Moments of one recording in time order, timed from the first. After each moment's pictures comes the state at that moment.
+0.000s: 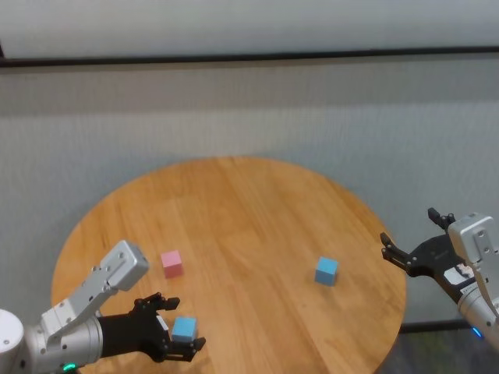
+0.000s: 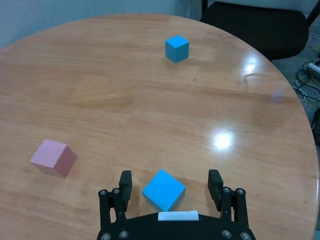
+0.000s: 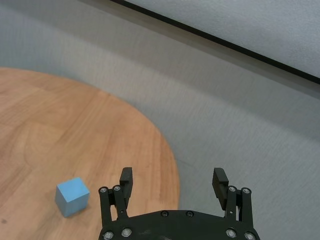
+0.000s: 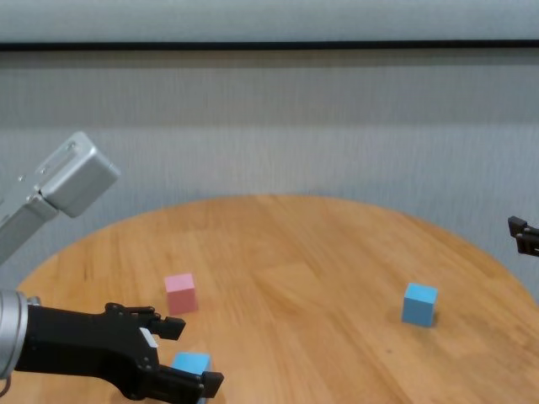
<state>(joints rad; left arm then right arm) -0.33 0.59 0.56 -1.37 -0.31 0.14 -0.67 0.20 0.60 -0.45 -1.41 0.25 -0.12 -0.03</state>
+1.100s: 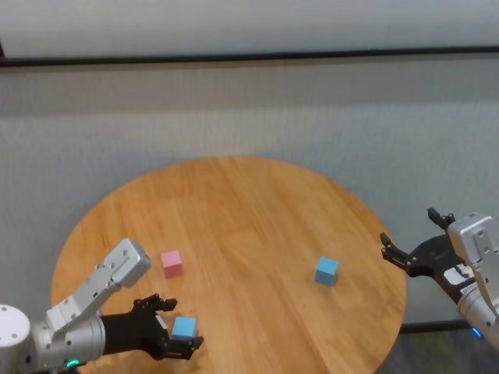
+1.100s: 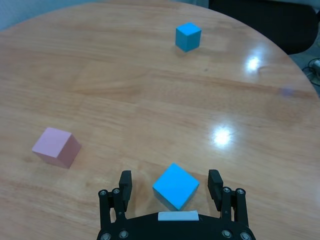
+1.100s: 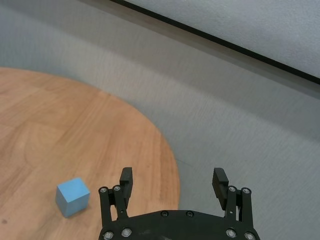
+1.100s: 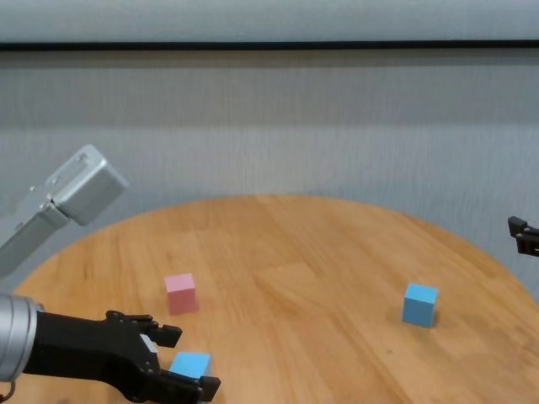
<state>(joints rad) -0.37 0.56 0.58 -1.30 -0.30 0.15 -0.67 0.20 0.60 -0.45 -1.41 0.25 -0.12 -0.03</state>
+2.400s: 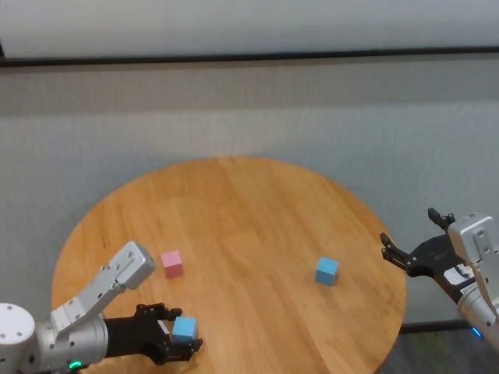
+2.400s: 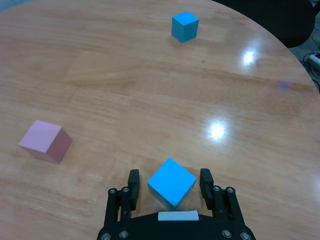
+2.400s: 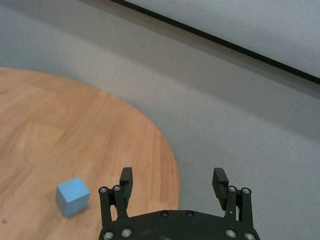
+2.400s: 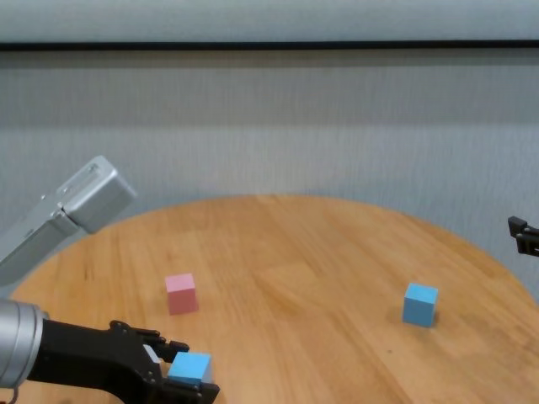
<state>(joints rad) -0.39 0.55 0.60 -1.27 -0.30 0.18 -0.69 0.20 0.60 -0.45 -1.41 0.25 -0.12 -0.03</state>
